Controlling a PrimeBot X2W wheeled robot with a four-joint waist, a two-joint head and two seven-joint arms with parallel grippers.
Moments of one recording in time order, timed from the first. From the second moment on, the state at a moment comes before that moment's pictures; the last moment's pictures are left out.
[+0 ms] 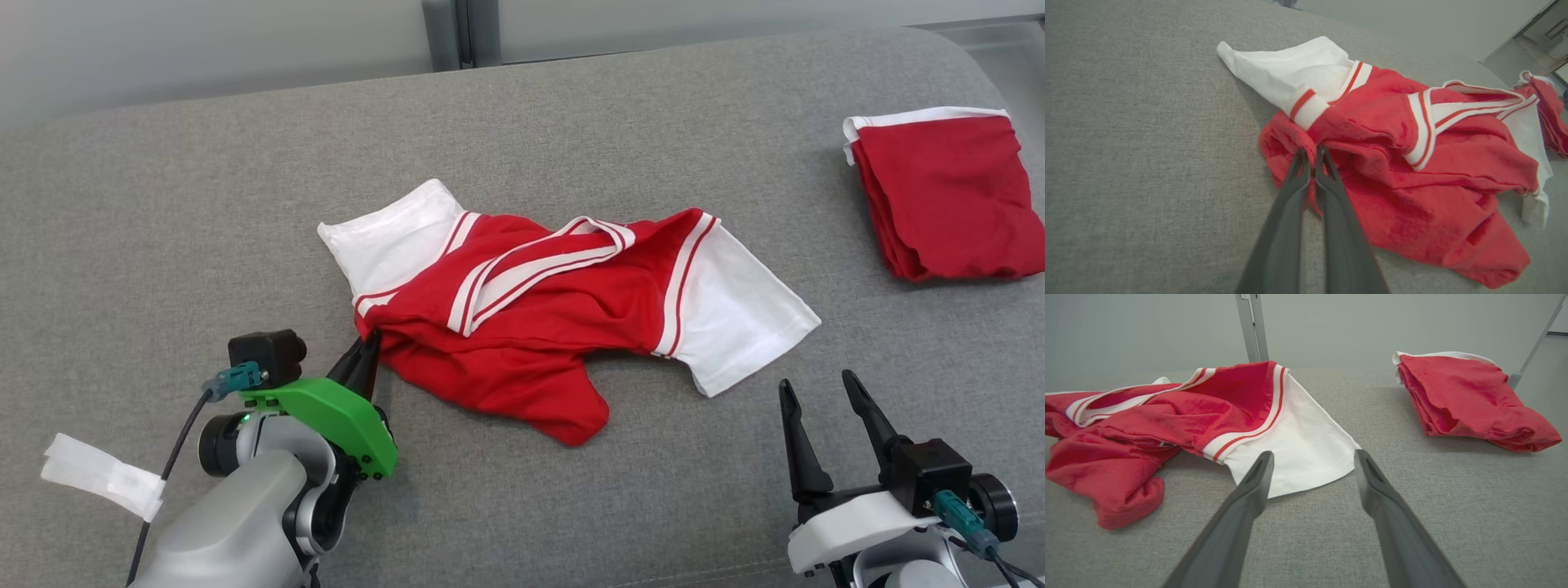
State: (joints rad) left arm -0.61 0.35 -1.01 0.62 -1.23 0.11 -0.26; right arm 0.01 -0.06 0.02 0.16 0.07 0.13 -0.26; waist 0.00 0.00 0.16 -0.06
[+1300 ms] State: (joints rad) left arm -0.34 0.57 -0.87 0.06 -1.17 0.30 -0.26; right arm 0.07 -0.06 0.01 0.17 0.07 0.13 -0.26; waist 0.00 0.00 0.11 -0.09
